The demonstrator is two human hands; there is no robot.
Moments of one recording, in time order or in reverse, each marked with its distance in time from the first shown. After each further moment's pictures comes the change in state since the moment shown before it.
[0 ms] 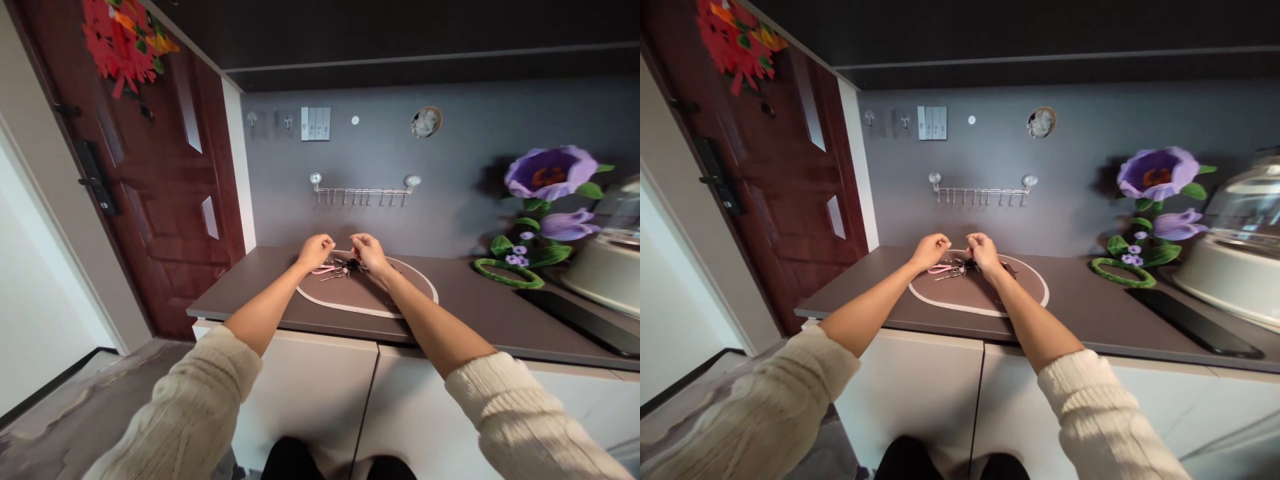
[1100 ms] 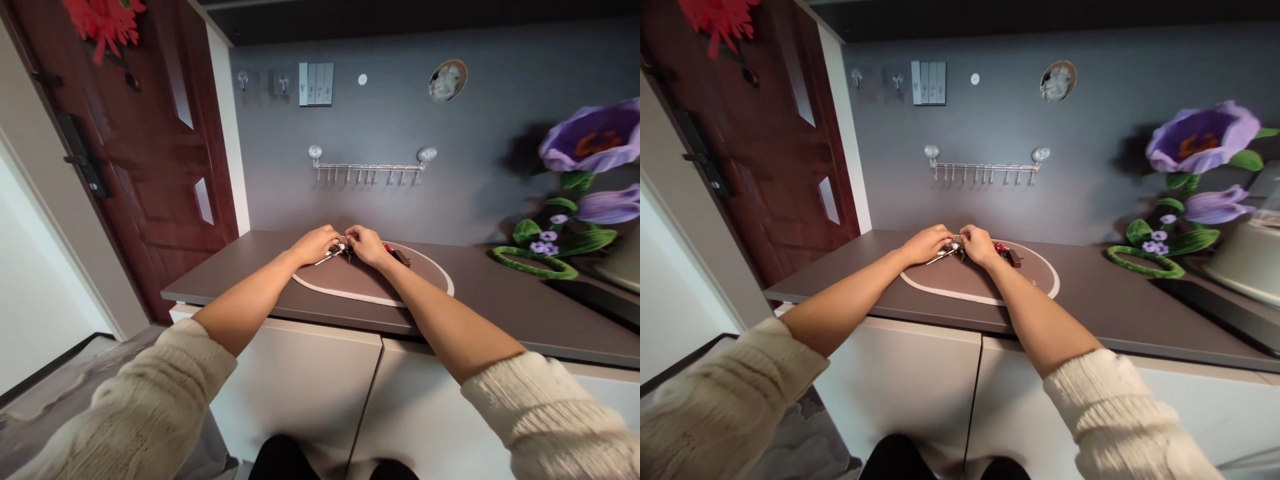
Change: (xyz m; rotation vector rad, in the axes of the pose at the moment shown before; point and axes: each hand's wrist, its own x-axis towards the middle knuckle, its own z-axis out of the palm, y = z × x) left_hand -0.013 -0.005 0.000 0.285 -0.326 0.301; right_hand -0.001 0.019 0.002 -0.642 -0.112 -0.298
